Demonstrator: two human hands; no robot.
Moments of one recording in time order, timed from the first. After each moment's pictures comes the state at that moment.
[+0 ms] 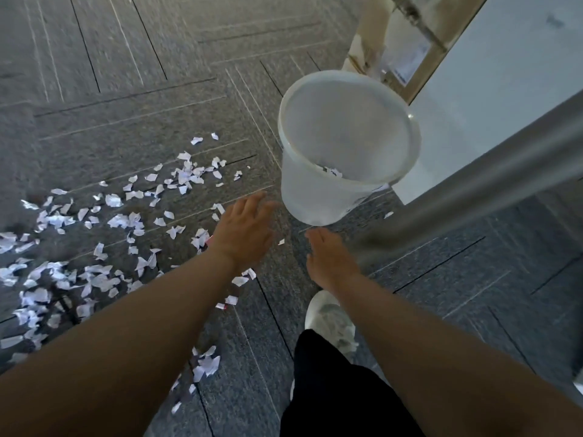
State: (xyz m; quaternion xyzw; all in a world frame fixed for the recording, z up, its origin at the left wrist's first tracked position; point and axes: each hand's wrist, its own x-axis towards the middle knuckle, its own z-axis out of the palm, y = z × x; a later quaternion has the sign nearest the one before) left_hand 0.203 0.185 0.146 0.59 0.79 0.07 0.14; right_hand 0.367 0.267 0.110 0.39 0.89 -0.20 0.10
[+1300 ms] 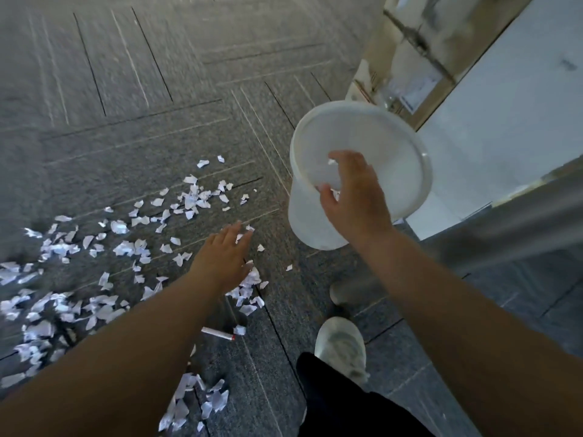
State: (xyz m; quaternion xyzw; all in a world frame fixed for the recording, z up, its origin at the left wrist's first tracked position) left_hand 0.144 0.177 0.119 0.56 0.79 -0.07 0.23; right_hand 0.293 0.327 0.238 0.38 0.89 -0.15 -0.19
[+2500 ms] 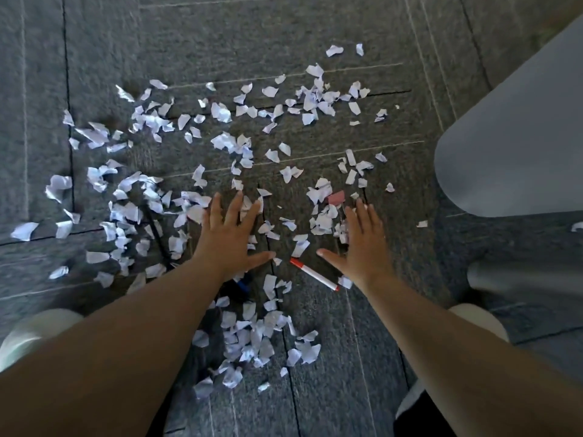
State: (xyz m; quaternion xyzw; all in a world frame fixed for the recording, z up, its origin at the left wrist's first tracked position) left_hand 0.065 -0.005 -0.038 0.41 0.87 -0.06 0.28; right_hand 0.236 0.179 -0.052 0.32 0.92 -0.15 0.17
